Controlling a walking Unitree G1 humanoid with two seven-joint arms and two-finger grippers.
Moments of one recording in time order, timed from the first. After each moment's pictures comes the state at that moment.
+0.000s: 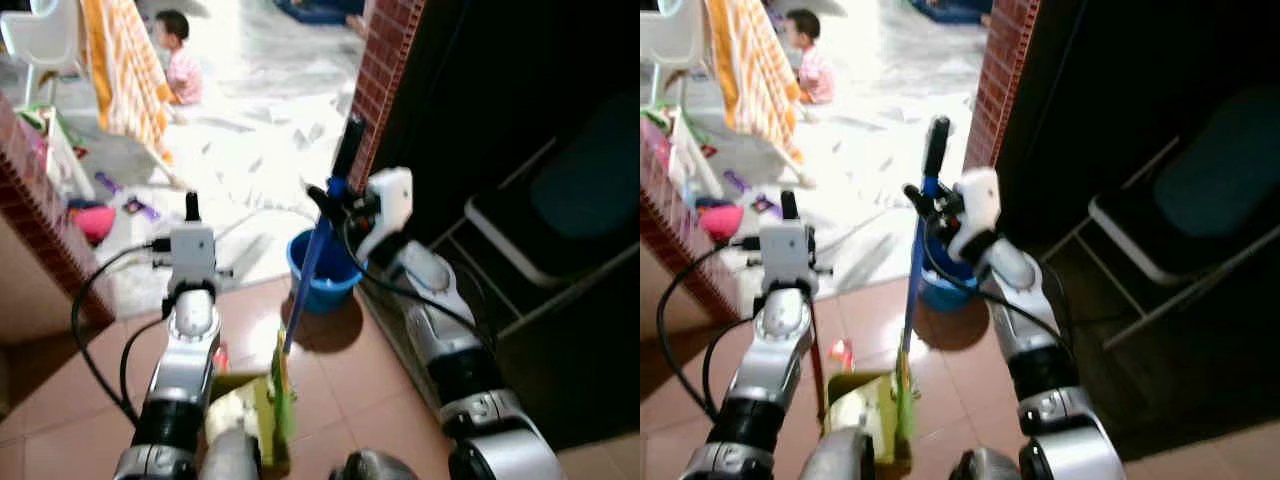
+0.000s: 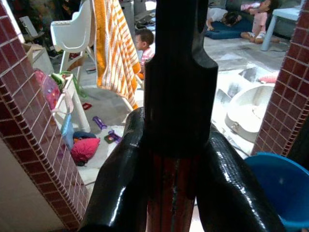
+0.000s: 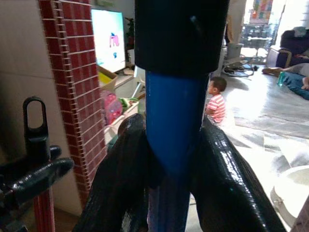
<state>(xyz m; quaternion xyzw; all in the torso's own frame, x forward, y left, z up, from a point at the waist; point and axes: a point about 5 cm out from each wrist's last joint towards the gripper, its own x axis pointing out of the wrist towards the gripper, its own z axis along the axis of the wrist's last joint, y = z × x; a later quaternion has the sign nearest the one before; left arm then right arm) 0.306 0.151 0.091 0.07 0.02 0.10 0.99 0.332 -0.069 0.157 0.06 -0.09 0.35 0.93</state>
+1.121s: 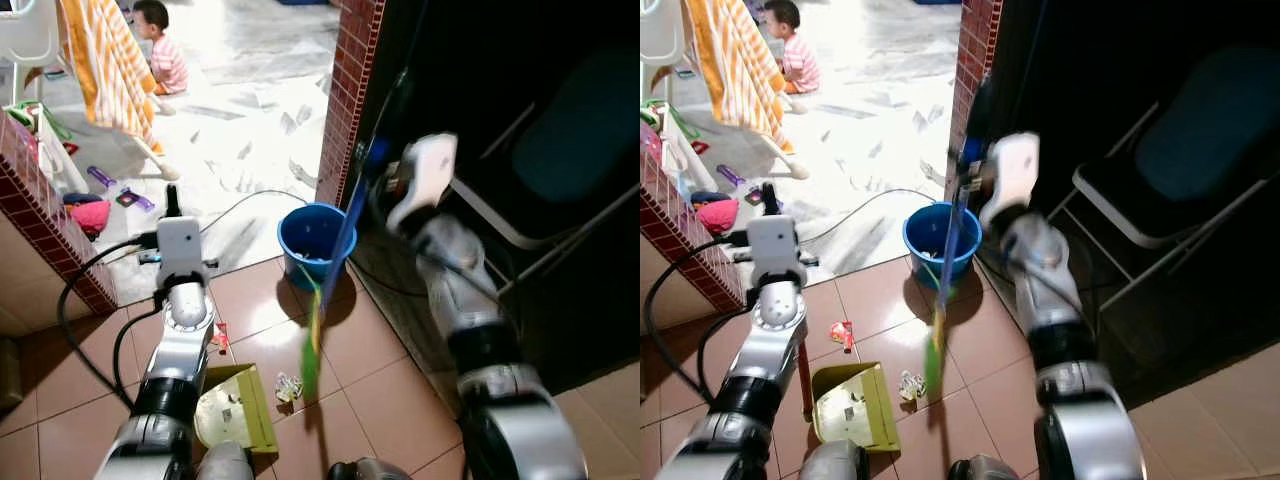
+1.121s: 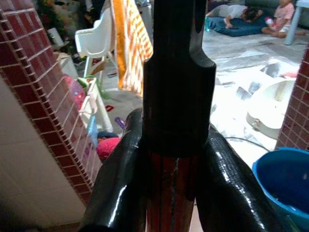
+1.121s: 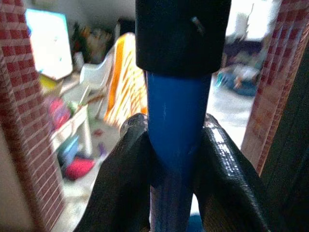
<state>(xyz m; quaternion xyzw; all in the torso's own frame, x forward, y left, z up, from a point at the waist) 0.327 0.171 0.088 0.10 0.00 0.16 0.98 0.348 -0.102 0.161 0.02 -0.09 0.27 0.96</state>
